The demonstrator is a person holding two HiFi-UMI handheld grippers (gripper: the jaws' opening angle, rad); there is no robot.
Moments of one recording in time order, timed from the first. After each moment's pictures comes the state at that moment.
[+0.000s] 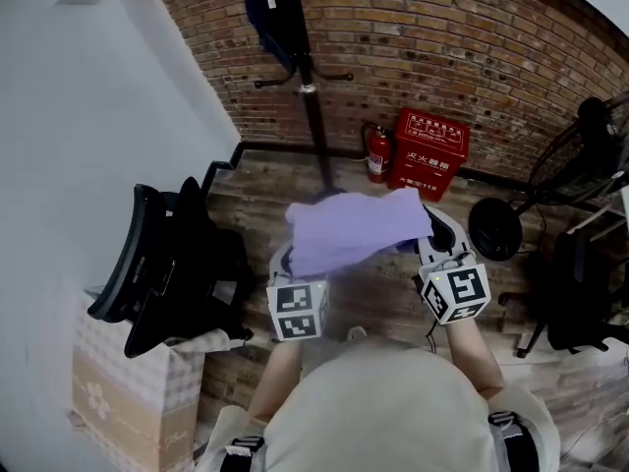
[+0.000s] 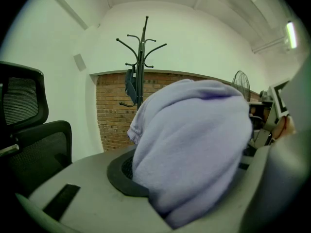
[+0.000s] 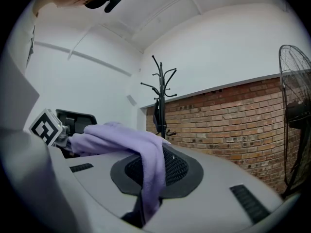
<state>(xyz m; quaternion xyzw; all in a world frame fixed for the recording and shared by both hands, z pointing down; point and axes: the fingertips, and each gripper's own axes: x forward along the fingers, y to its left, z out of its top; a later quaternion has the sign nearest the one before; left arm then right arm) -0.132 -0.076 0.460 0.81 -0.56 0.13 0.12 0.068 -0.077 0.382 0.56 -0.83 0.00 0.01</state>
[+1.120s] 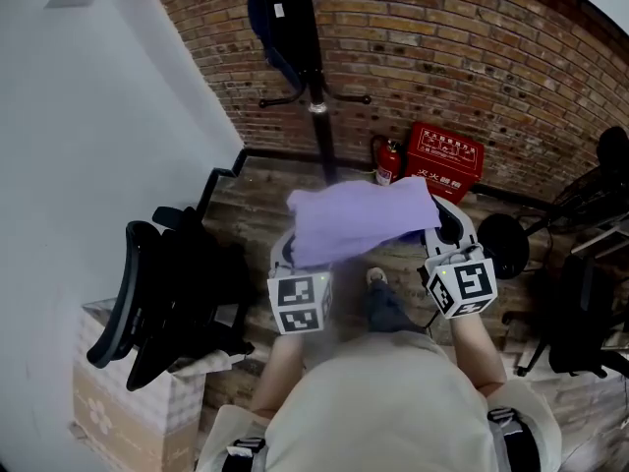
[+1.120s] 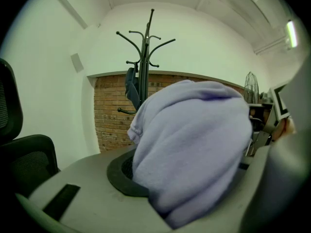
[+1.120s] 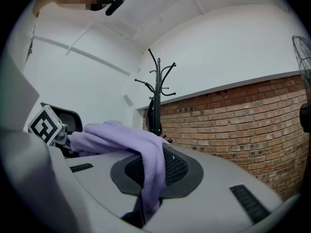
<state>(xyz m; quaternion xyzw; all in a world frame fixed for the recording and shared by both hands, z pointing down) -0.136 -0.190 0.447 0.81 -0.57 0.11 0.10 0.064 -0.189 0.371 0.56 -0.83 -0.03 0.00</state>
